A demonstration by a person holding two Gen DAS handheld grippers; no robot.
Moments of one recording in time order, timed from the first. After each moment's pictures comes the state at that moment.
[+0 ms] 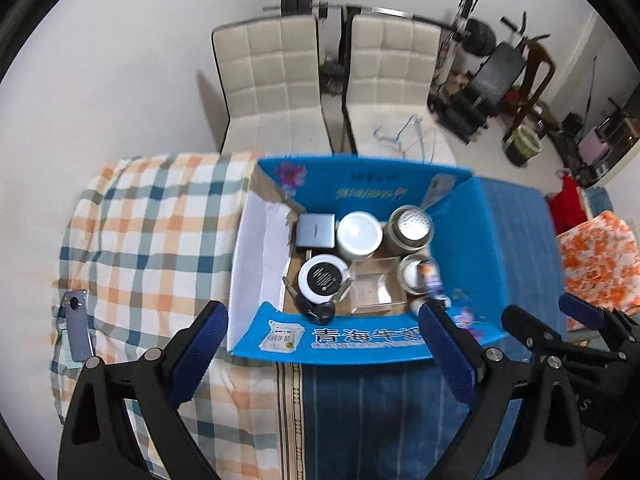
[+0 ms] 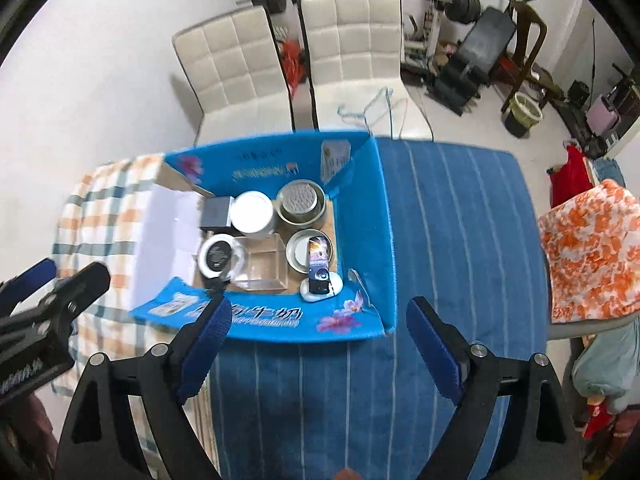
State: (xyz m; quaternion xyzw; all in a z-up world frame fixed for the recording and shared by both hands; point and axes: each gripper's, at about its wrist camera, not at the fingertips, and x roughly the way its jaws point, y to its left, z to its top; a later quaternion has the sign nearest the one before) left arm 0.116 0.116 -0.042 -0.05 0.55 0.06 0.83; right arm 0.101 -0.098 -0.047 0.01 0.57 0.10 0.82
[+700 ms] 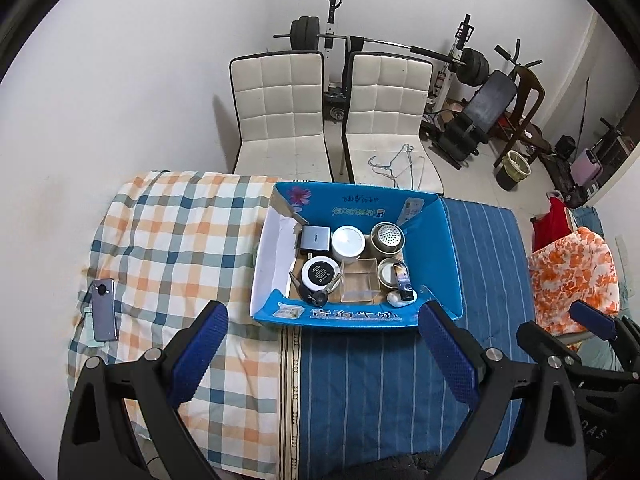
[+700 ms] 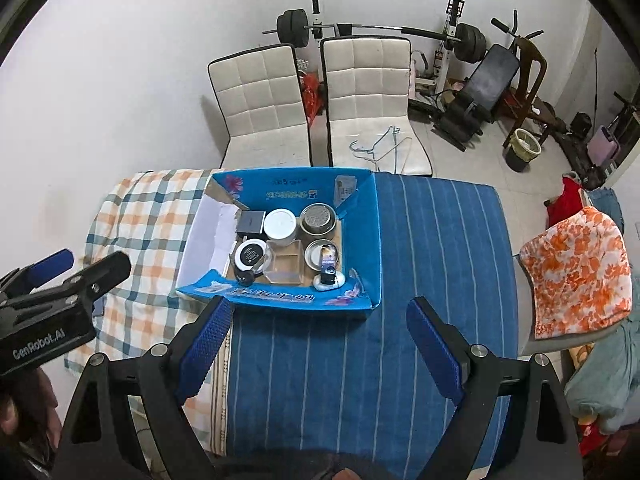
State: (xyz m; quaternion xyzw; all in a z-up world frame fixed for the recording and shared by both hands) left arm 0.055 0.105 0.041 -0.06 0.52 0.08 0.85; right arm 0.028 -0.120 0.067 0.00 0.52 0.12 0.85
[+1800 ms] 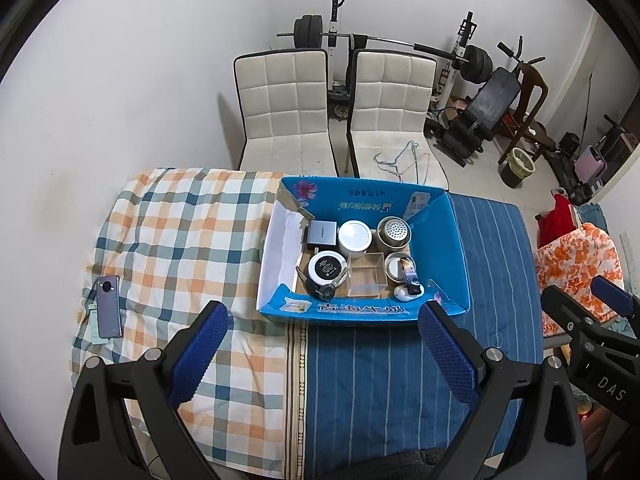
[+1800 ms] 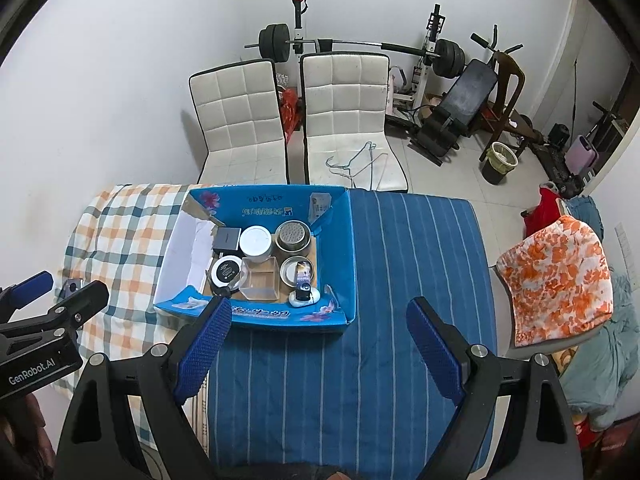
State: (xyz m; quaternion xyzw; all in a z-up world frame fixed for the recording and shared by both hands) left arm 0.048 0.106 0.033 -0.06 0.52 0.08 0.85; right arm 0.033 -0.125 0.072 -0.02 0.50 0.08 0.86
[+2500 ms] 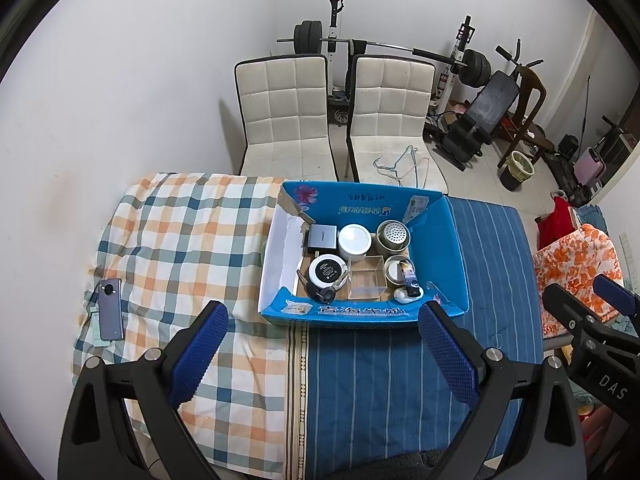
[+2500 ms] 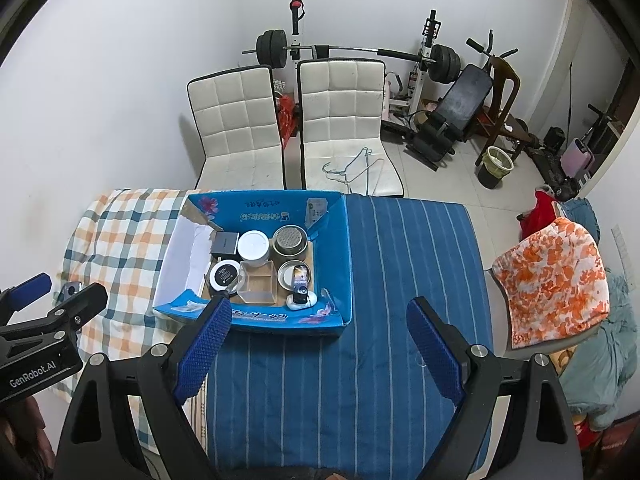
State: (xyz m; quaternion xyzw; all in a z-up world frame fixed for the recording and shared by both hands) left arm 0.047 0.107 0.035 -0.06 0.52 0.08 0.85; right arm 0.024 -0.129 0.079 -0.02 0.49 0.07 0.87
